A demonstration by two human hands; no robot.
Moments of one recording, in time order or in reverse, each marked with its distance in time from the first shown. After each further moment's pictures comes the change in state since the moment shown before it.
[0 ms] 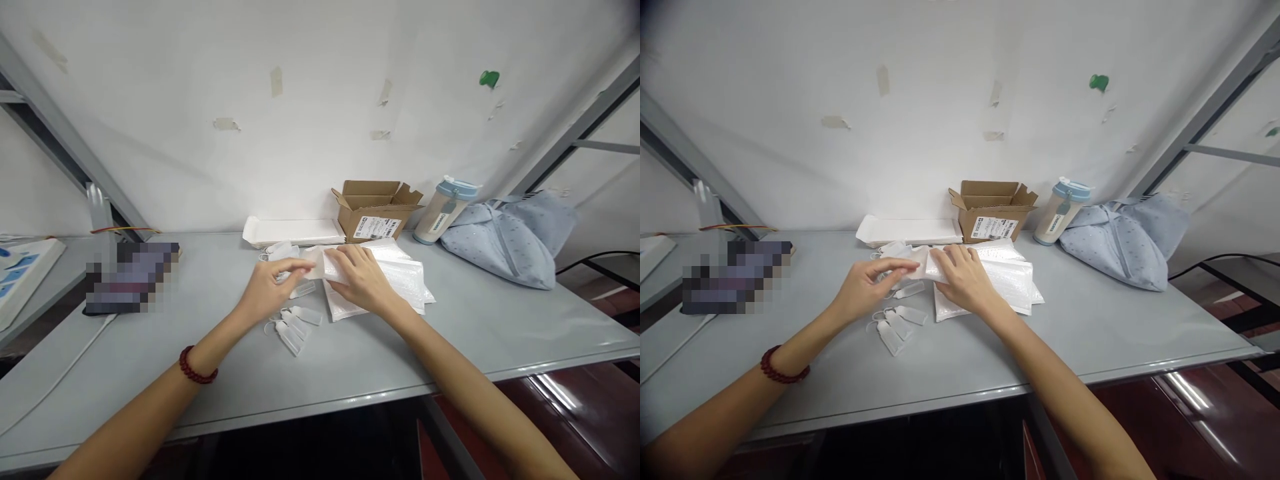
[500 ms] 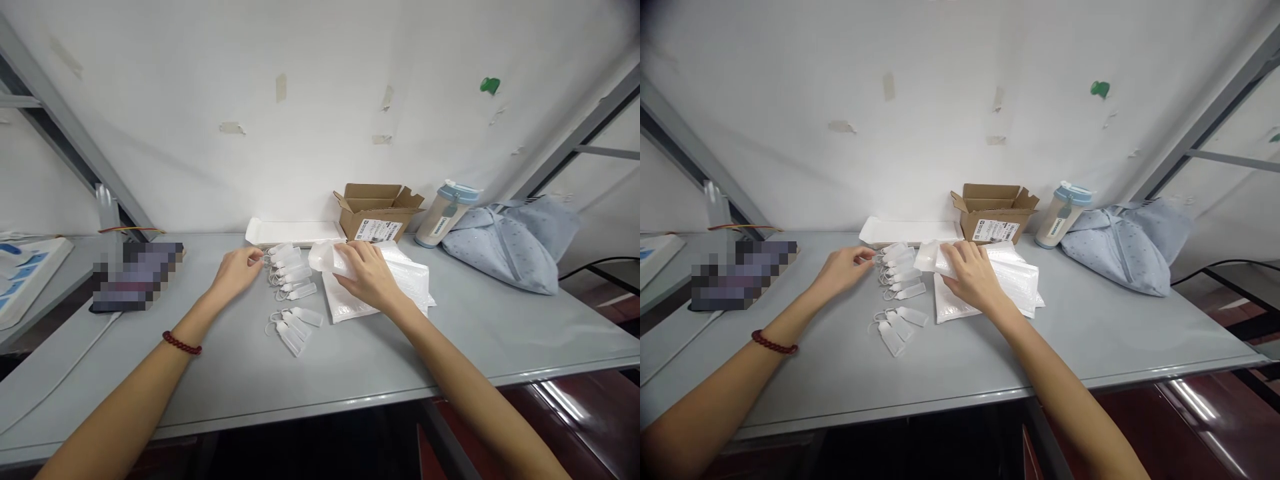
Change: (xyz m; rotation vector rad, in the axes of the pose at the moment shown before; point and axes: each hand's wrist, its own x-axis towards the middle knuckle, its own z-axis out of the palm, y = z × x) left_hand 0.029 -0.071 -0.050 0.517 0.138 -0.175; right_hand -0.001 0.011 -0.004 -0.005 0.034 0.064
